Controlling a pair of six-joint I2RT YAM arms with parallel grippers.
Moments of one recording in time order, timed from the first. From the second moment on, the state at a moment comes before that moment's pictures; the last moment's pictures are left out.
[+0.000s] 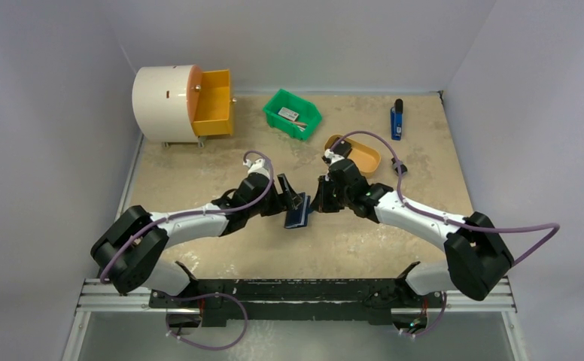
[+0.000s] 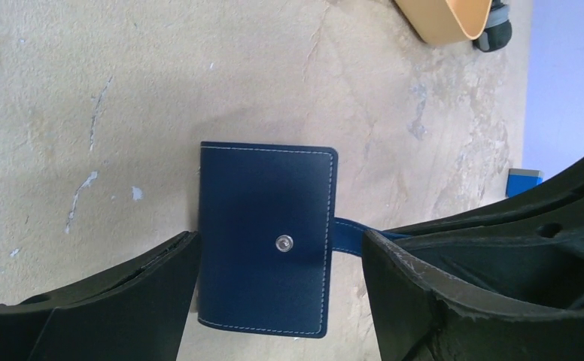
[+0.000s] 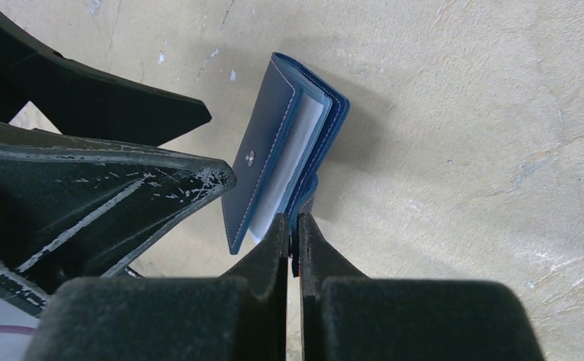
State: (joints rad) left arm -0.76 1.43 0.61 0.22 -0.04 -0.93; right arm 0.69 1.37 0.78 -0.22 -0.10 0.62
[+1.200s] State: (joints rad) left arm -0.80 1.44 0.70 0.13 -0.07 -0.82; right arm 0.69 1.31 0.78 -0.19 -0.15 0.58
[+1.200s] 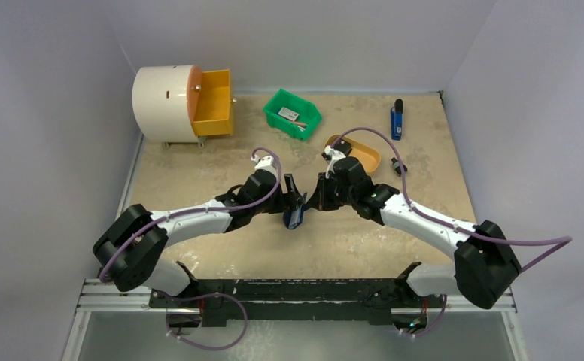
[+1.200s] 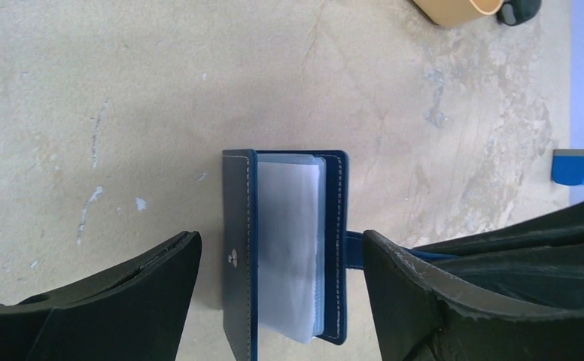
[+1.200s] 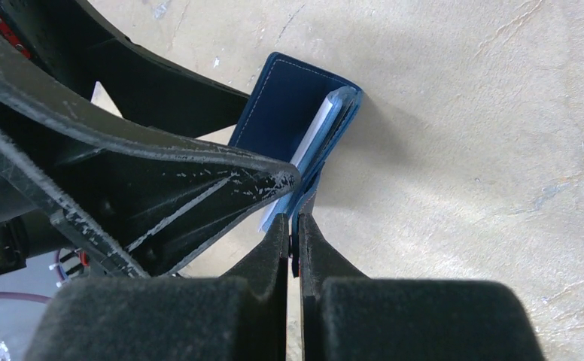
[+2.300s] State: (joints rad) left arm -0.80 1.45 0.70 0.08 -0.14 -0.81; right arm 0.69 1.30 0.77 -0.20 -0.14 0.58
